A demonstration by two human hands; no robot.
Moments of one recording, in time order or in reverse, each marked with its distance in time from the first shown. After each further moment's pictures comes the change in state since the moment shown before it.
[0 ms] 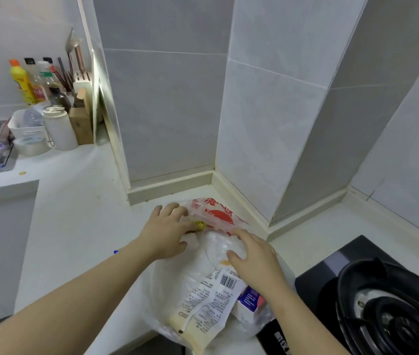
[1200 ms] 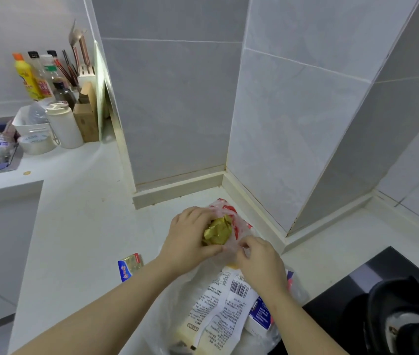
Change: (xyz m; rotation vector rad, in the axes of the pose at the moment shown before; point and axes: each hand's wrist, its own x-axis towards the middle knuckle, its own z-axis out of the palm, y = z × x) left_hand 0.016 0.020 0.005 -0.541 0.354 -0.043; right_hand 0.043 0.009 0.030 -0.086 0.115 0.025
